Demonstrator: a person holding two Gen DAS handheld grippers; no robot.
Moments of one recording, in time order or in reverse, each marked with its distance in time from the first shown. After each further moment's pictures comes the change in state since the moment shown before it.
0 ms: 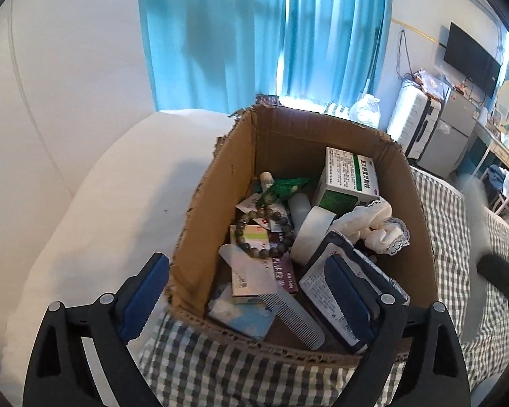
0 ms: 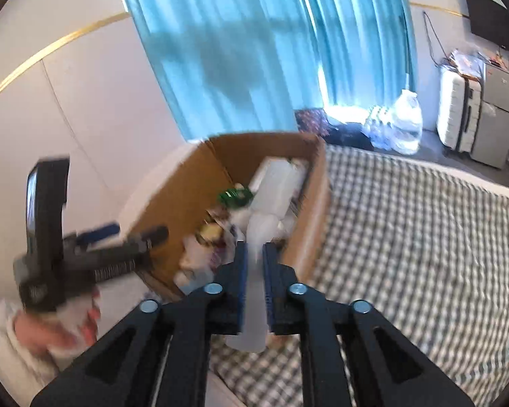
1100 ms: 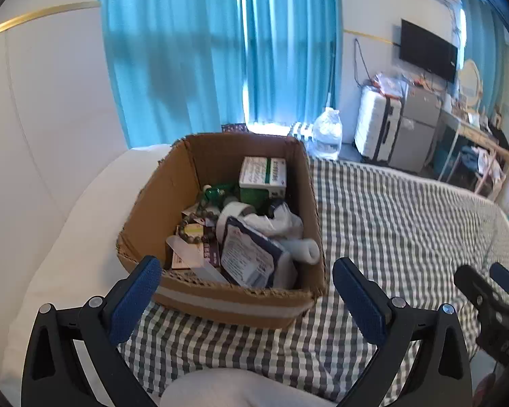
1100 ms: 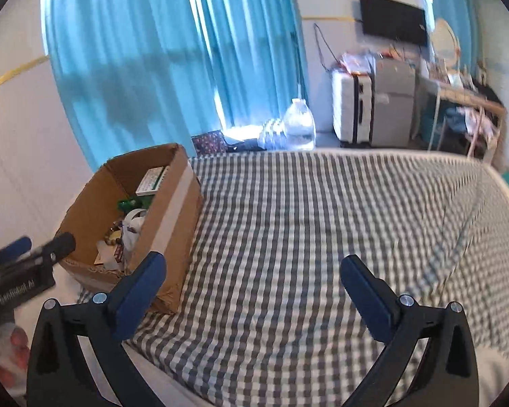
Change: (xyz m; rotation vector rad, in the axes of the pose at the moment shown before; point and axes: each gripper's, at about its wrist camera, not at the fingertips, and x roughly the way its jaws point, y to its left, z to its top) left arm -0.088 -0.092 -0.055 0.131 -0.142 -0.061; right arm -0.087 -0.071 -0.062 0.203 -0.119 -0.391
